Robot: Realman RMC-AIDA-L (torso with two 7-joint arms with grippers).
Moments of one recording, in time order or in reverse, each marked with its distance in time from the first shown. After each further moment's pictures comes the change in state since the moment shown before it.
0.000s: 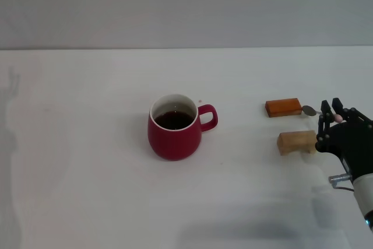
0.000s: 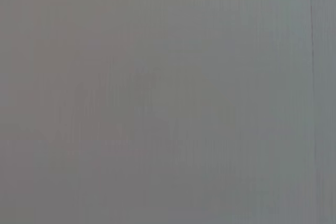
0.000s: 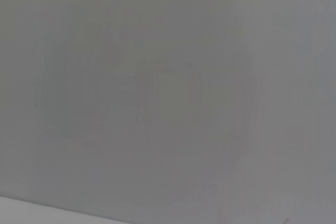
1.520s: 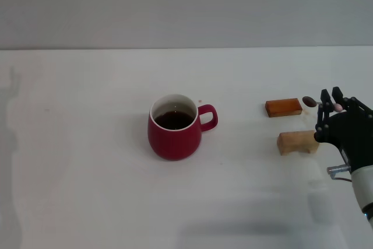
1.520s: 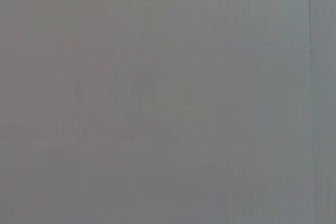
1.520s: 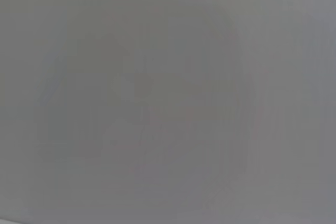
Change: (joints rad) left arm -0.005 0.000 0.000 0.004 0.001 -0.005 0.000; right arm -0.008 -0.003 0.015 0.063 0.004 0.005 -0.052
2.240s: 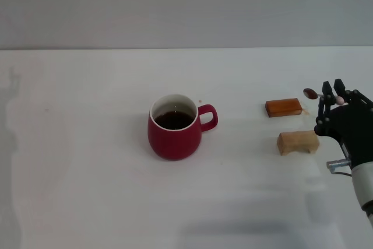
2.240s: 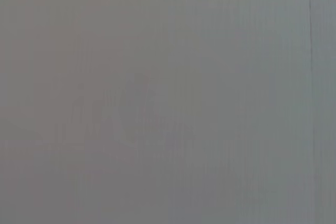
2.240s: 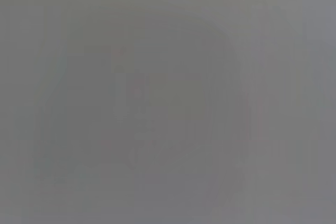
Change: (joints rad) left arm 0.005 0.000 0.000 -0.004 0.002 0.000 0.000; right arm -0.030 -0.001 0.010 0.076 -0.001 0.004 -0.050
